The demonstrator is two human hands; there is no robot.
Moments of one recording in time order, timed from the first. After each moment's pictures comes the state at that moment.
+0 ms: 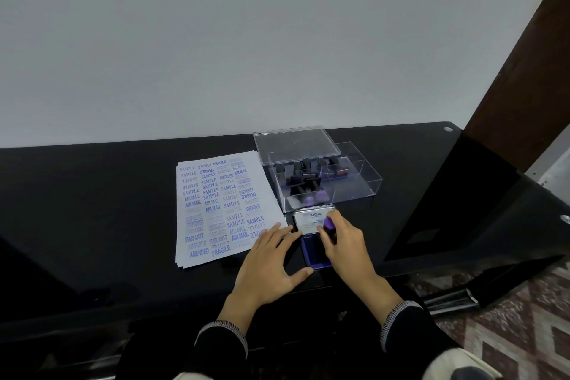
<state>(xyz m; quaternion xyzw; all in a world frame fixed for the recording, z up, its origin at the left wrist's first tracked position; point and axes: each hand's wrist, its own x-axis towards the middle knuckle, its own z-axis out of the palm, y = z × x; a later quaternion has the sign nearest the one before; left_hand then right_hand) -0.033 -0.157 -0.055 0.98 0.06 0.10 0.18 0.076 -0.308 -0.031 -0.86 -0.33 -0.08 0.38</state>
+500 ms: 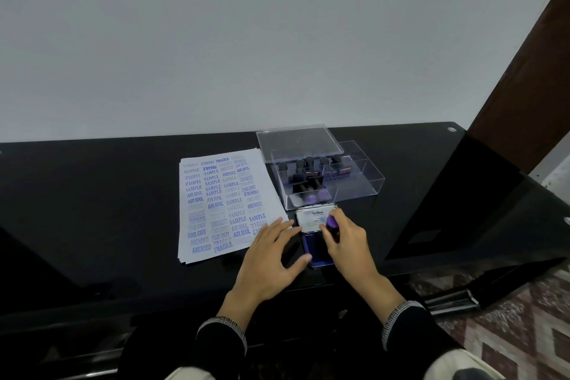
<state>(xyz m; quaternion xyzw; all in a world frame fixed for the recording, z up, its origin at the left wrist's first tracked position) -0.035 -0.160 -0.051 0.94 0.07 0.18 0.27 0.077 -0.309 -0.031 -0.85 -0.33 -0.09 0.40</state>
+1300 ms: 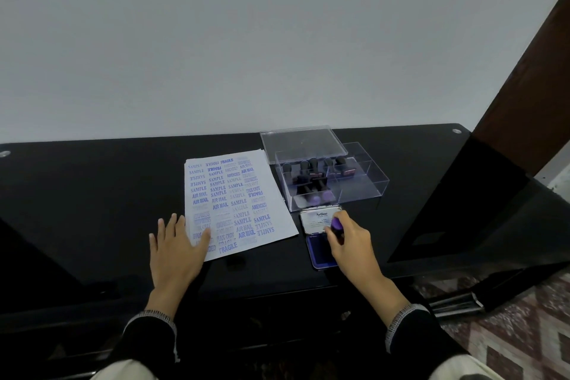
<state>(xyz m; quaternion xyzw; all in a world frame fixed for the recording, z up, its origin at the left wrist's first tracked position) -0.096 -0.036 -0.057 0.87 0.43 0.15 0.17 0.075 -0.308 -0.027 -0.86 -0.31 -0.06 0.39</state>
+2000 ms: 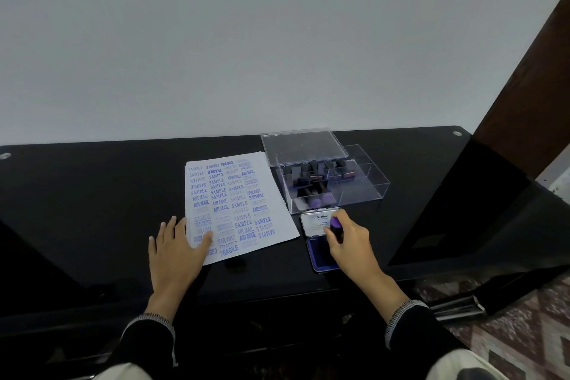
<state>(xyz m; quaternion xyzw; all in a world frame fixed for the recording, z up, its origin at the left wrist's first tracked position) -0.095 -0.035 -0.057 0.87 0.43 0.16 0.16 0.082 -0.305 -0.024 -0.86 -0.31 -0.02 0.39</state>
